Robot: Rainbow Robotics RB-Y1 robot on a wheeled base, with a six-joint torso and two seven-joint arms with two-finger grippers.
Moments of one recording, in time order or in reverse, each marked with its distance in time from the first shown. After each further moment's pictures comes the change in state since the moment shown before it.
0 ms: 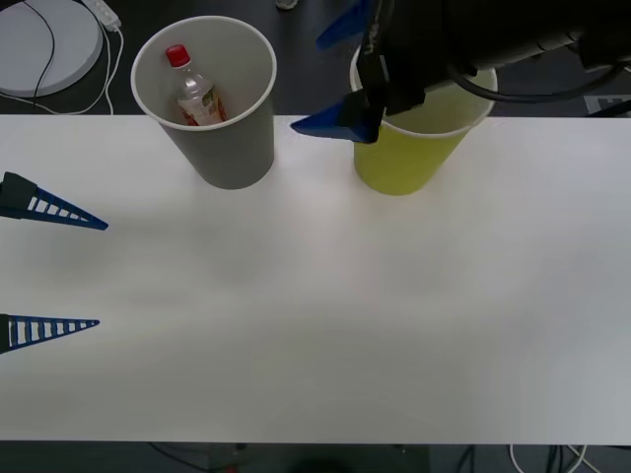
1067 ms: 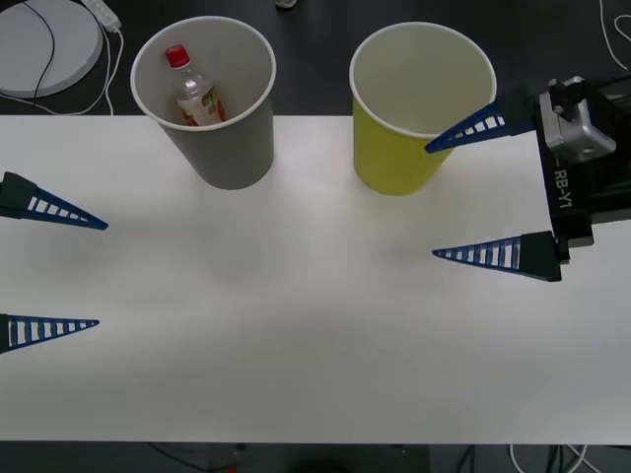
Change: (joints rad) right arm 0.639 -0.235 -0.392 -0.175 -0.489 0.003 0.636; left arm 0.000 0.000 0.000 0.000 0.000 0.000 0.000
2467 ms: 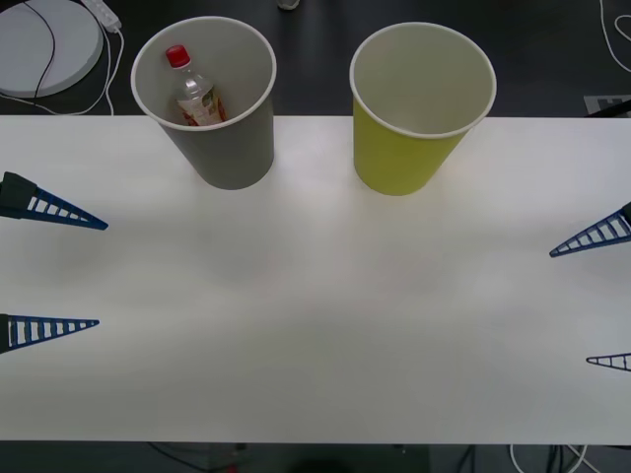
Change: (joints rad) right arm 0.437 -0.156 -0.213 0.282 -0.295 -0.227 0.548; left arm 0.000 0.000 0.000 0.000 0.000 0.000 0.000
